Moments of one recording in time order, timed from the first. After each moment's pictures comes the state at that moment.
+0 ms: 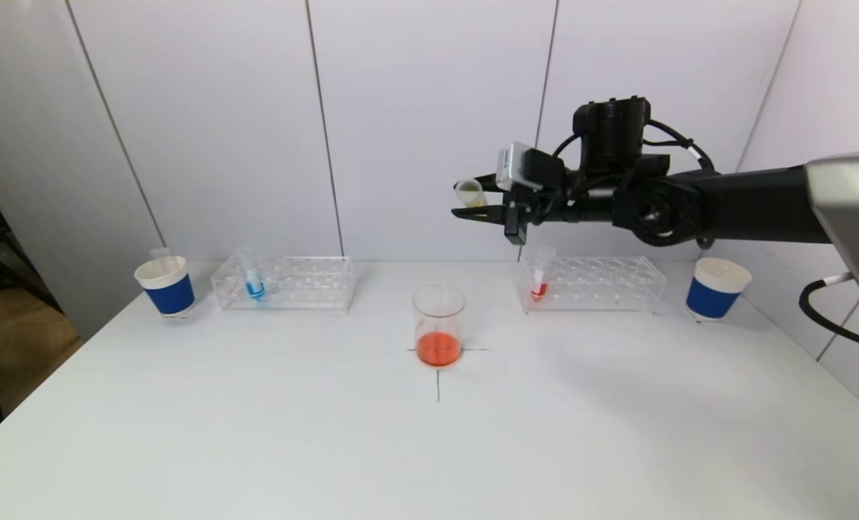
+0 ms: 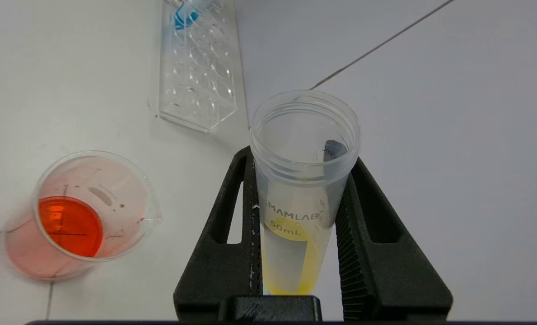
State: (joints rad) left arm 0.00 0.00 0.00 0.01 -0.02 0.06; right arm 0.37 2.20 -1.75 -0.22 0.76 -1.01
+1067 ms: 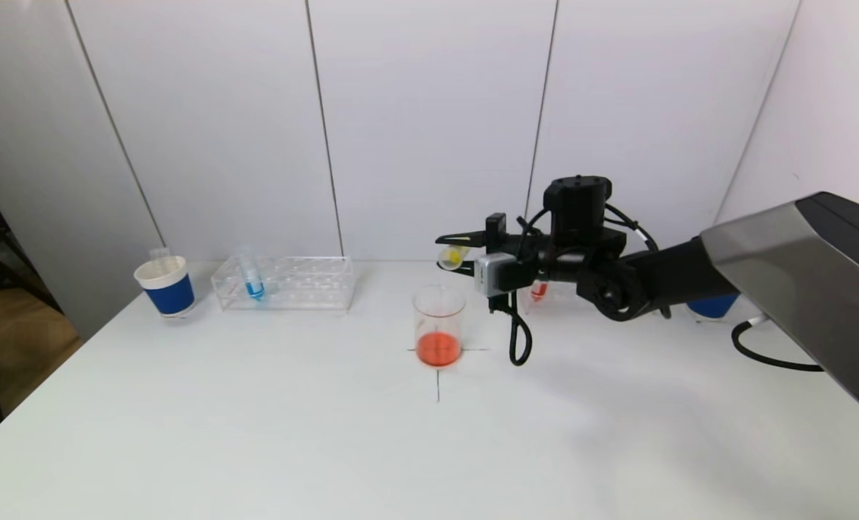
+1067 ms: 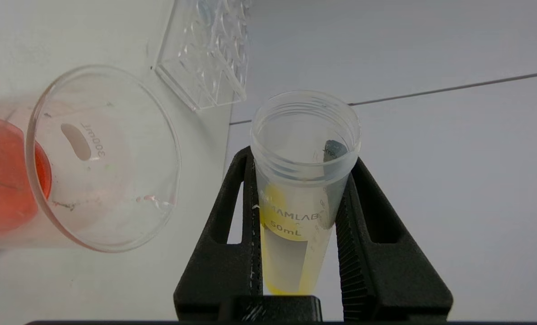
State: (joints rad) left arm 0.00 0.00 0.00 0.01 -0.02 0.06; right arm 0.41 2.30 -1.48 -0.62 0.76 -1.42
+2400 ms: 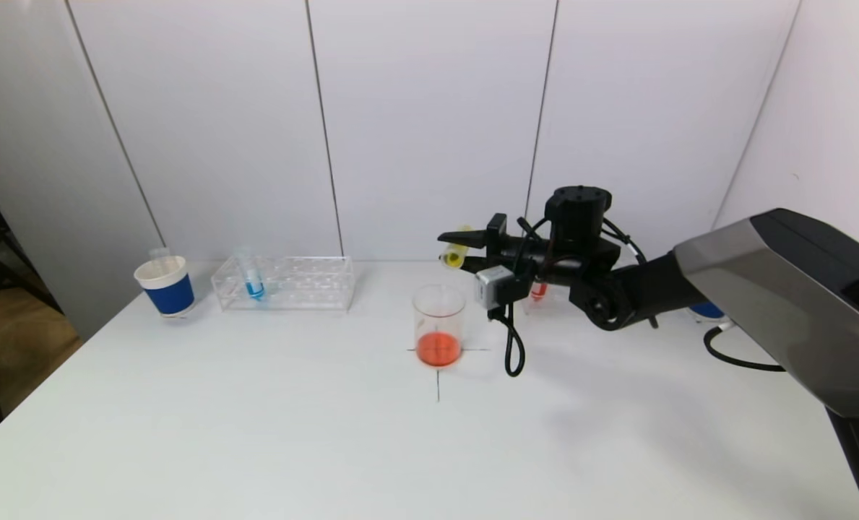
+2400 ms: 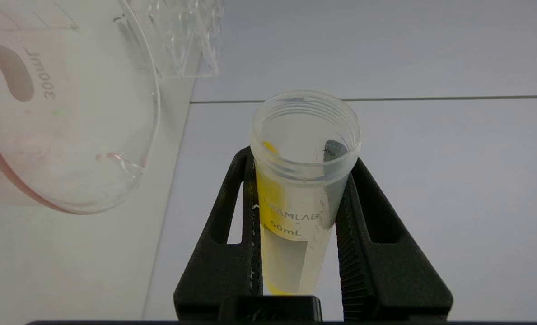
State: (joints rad) left arm 0.00 0.00 0.00 0.01 -0.02 0.06; right arm 0.39 2.38 -1.50 -0.79 0.77 -1.56
